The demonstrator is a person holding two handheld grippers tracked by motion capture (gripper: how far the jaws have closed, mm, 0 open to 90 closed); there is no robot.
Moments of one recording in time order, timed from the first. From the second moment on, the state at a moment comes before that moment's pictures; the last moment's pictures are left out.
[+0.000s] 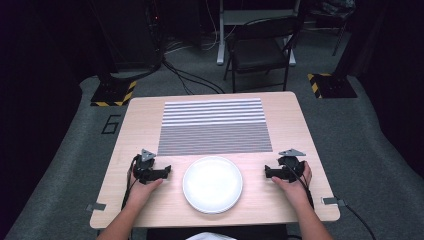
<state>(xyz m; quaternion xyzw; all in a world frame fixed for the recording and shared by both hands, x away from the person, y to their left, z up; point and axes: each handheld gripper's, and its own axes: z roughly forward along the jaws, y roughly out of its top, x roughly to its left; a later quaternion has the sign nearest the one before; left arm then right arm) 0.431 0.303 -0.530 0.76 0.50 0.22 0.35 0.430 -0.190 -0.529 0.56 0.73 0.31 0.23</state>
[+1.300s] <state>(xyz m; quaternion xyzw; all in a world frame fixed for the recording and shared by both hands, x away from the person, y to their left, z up) 0.421 0.311 -0.515 0.72 0.55 0.20 0.37 0.417 -0.179 -0.518 0.58 0.72 0.32 0.22</state>
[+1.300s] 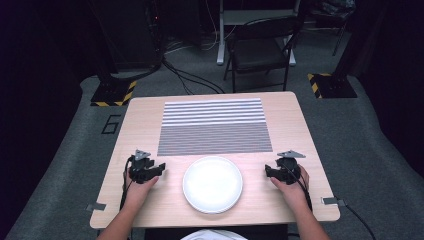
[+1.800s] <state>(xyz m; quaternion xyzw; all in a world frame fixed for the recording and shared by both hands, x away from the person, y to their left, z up) 0.399 0.290 -0.474 0.73 0.54 0.16 0.40 0.392 -0.164 -0.474 0.58 0.70 0.37 0.21</state>
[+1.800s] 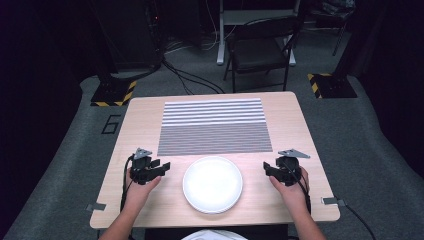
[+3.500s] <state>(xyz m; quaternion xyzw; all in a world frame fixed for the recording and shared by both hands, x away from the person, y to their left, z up) 0.385 0.251 -0.491 0.73 0.53 -0.03 0.43 0.372 -0.110 -0.486 0.58 0.71 0.39 0.09</state>
